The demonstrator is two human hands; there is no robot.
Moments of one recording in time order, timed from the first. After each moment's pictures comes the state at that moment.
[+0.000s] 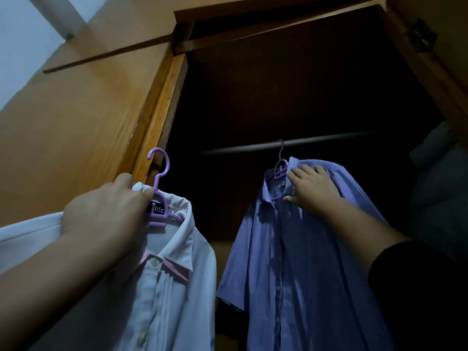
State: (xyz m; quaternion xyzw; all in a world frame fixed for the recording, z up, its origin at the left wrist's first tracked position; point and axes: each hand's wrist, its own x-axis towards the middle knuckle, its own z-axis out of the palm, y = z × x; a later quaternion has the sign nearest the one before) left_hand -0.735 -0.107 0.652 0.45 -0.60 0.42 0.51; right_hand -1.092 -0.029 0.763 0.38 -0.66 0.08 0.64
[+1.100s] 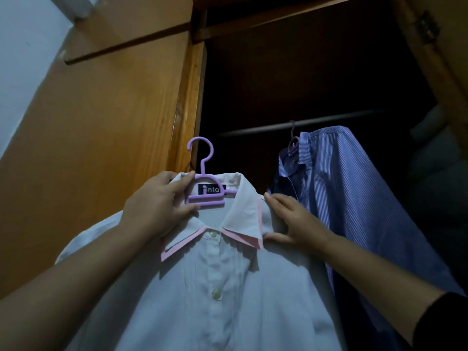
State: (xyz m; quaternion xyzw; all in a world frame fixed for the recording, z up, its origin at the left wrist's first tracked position) left_hand -0.697 -0.113 0.627 0.26 -0.76 0.25 0.55; right_hand -0.985 -0.012 0.616 0.67 -0.53 0.26 0.46
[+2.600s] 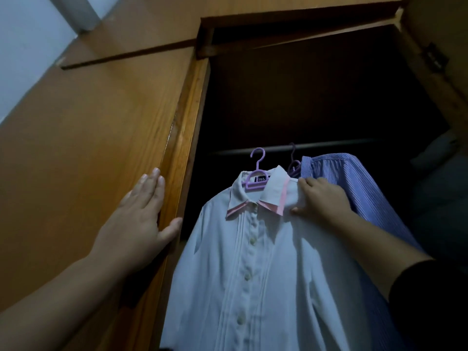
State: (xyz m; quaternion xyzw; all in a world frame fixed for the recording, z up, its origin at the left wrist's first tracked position) left_hand -0.701 -0.146 0.626 0.31 -0.73 0.27 0.55; right_hand -1.043 -0.026 0.727 0.38 -0.66 0.19 0.62
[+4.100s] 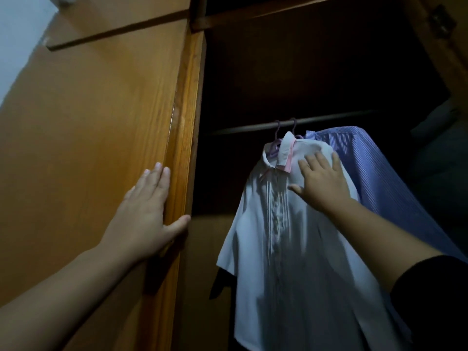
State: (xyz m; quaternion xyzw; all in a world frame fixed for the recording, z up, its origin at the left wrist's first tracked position) left_hand -0.687 -0.131 0.613 0.30 -0.78 0.22 0.51; right_hand -1.011 -0.016 0.691 0.35 -0.69 0.18 0.61
